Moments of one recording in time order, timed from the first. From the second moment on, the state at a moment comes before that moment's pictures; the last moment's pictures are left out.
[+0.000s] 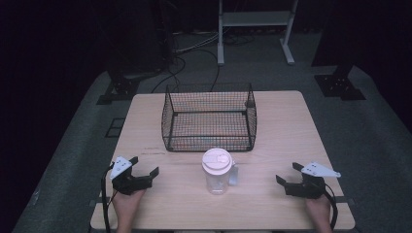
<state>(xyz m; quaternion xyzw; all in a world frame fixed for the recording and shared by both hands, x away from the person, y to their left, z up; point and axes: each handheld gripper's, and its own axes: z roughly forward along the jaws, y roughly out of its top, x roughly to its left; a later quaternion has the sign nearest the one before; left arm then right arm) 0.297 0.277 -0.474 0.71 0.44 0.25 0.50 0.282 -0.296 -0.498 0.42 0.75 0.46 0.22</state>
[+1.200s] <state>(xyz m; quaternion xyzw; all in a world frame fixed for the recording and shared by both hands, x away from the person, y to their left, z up) 0.293 0.237 -0.457 0.75 0.36 0.24 0.50 0.282 -0.295 -0.498 0.42 0.75 0.46 0.23</state>
